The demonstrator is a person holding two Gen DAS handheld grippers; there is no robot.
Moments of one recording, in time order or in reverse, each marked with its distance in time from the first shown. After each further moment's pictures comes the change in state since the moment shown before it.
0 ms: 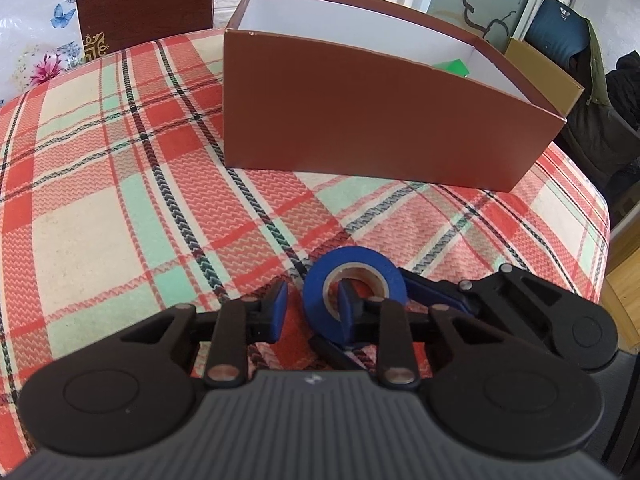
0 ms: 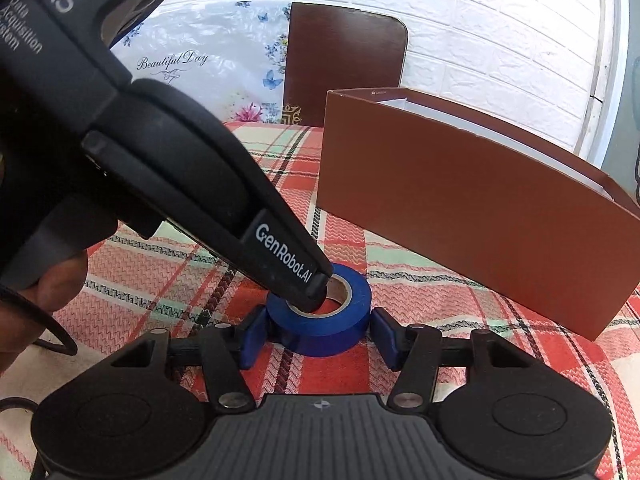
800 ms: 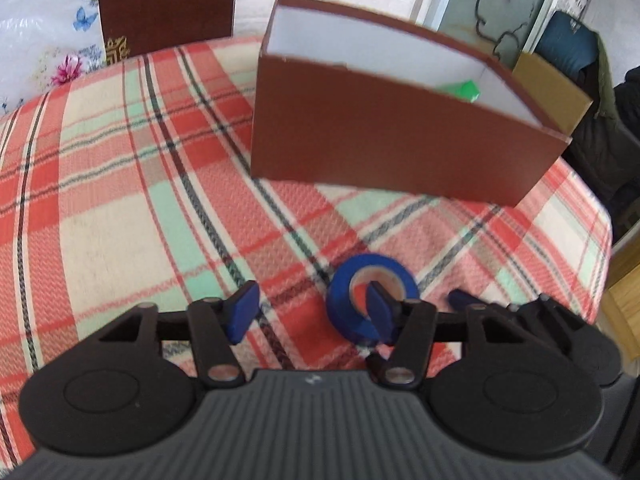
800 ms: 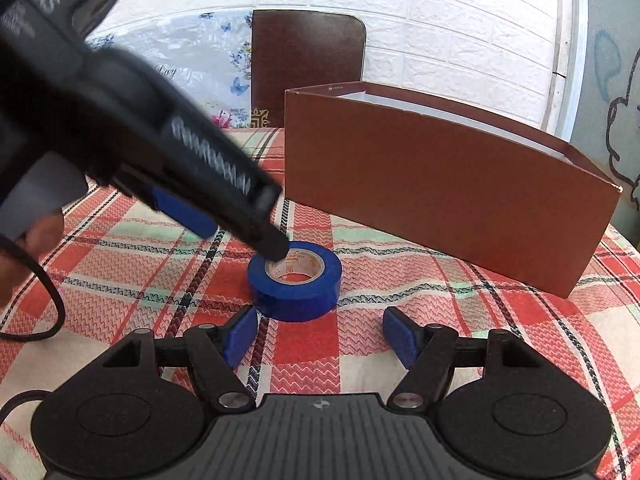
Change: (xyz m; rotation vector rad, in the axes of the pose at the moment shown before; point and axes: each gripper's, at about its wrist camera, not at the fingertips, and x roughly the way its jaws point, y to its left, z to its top) left arm -0.015 0.010 0.002 -0.028 -0.004 0.031; right arm -0.030 -0.013 -0.014 0.095 -0.008 -0.052
